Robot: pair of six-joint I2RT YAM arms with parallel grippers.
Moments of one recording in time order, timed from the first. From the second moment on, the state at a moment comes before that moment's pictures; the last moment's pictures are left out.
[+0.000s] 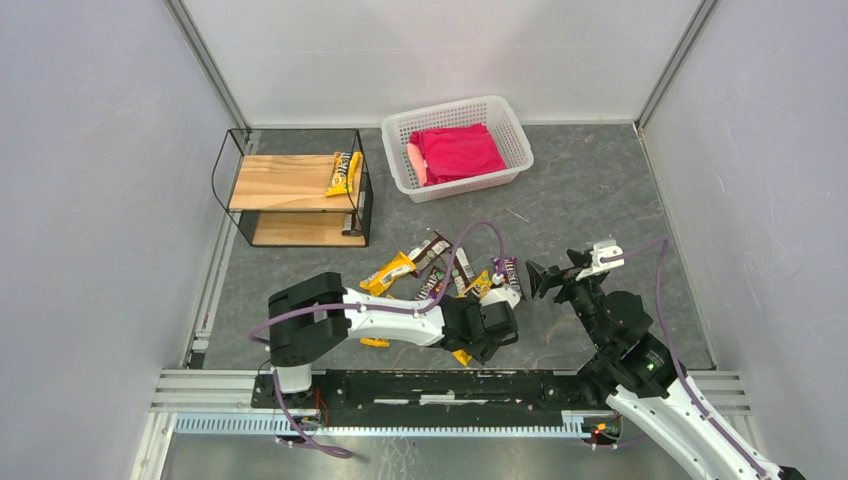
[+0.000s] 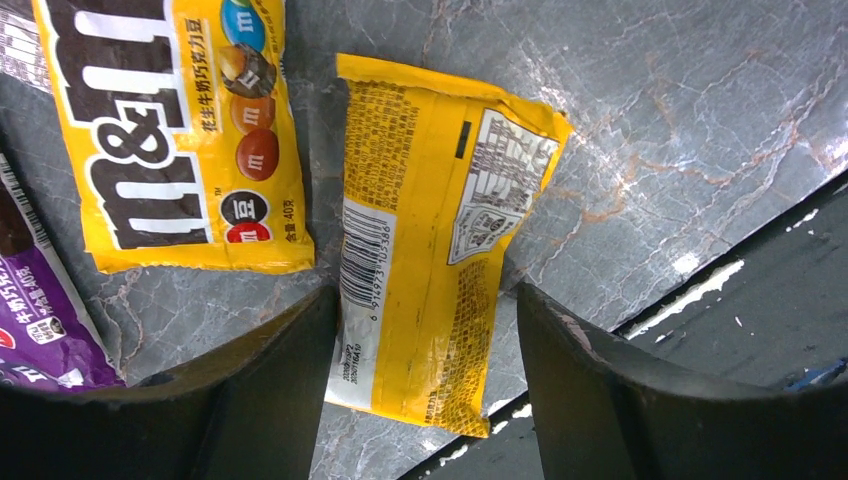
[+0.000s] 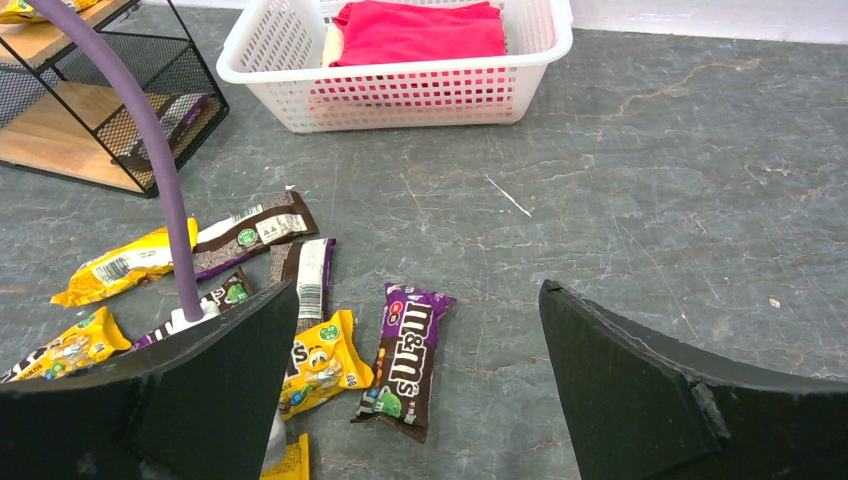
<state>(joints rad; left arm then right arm) -1.36 1.84 1.14 -0.43 -0.29 -0.55 0.69 0.21 0.36 -0.21 0.37 0.14</state>
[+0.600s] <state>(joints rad) -1.38 1.82 1.14 -0.48 -0.33 -0.56 0.69 0.21 0.36 -0.21 0.37 0.14</state>
